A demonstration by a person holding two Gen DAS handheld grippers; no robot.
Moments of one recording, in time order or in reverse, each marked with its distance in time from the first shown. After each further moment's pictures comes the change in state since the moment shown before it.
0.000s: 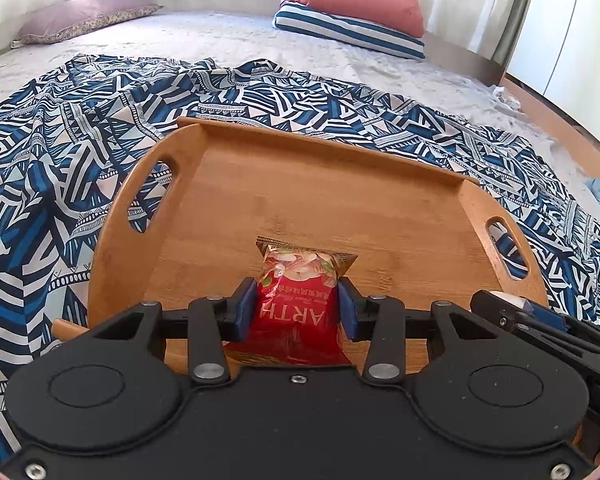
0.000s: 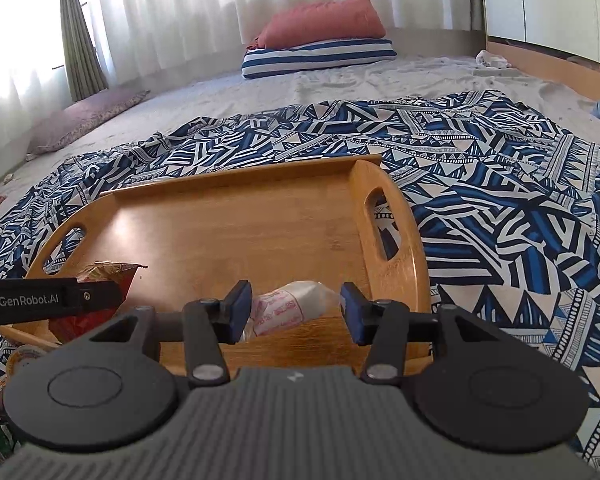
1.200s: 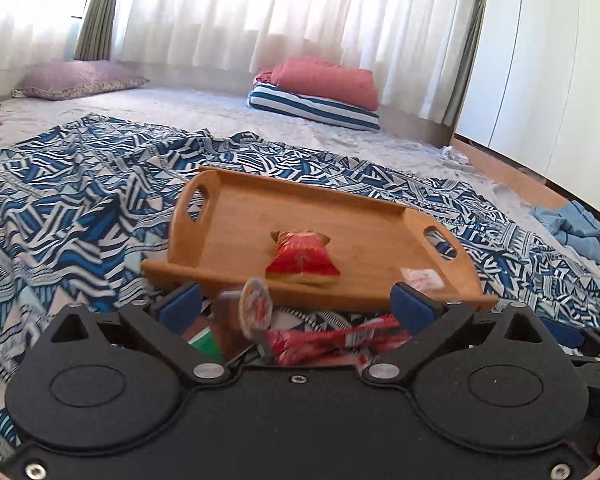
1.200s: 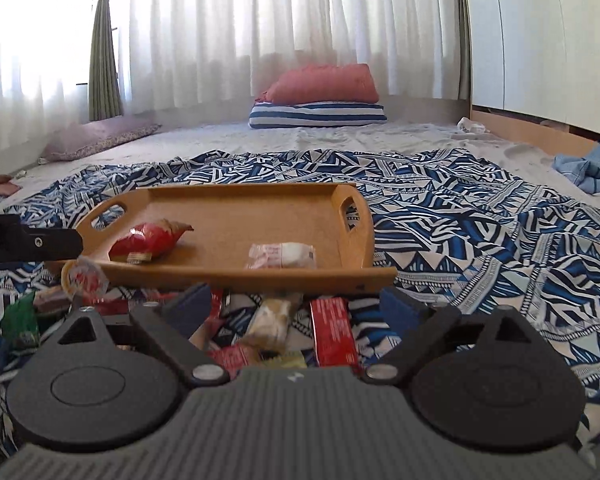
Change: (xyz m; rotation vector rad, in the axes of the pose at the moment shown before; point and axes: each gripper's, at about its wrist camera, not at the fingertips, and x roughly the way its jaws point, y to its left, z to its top) left arm -0.134 0.042 -0.101 0.037 -0.273 -0.113; right arm -0.120 0.012 -0.086 -0.115 -0.201 -0.060
